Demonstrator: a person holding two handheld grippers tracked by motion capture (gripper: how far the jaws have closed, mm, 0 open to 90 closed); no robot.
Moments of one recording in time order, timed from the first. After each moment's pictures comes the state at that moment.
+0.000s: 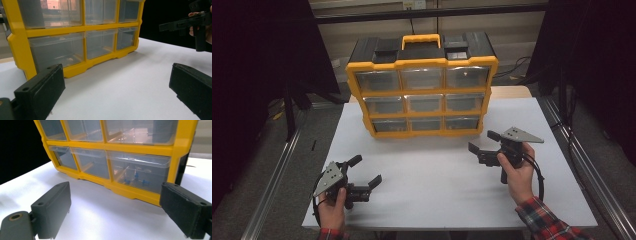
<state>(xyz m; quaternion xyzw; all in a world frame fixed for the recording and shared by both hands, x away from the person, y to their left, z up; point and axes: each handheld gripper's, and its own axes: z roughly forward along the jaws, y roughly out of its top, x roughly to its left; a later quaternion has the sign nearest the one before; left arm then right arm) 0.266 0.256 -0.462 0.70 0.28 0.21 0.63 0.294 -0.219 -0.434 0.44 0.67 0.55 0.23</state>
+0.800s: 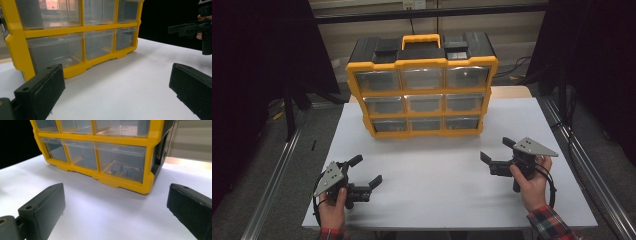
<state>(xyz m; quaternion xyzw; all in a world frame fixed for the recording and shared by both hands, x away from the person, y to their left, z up) 0.267 0.256 -0.462 0.70 0.28 0.21 0.63 0.266 -0.245 -0.445 0.44 0.67 0.53 0.27</state>
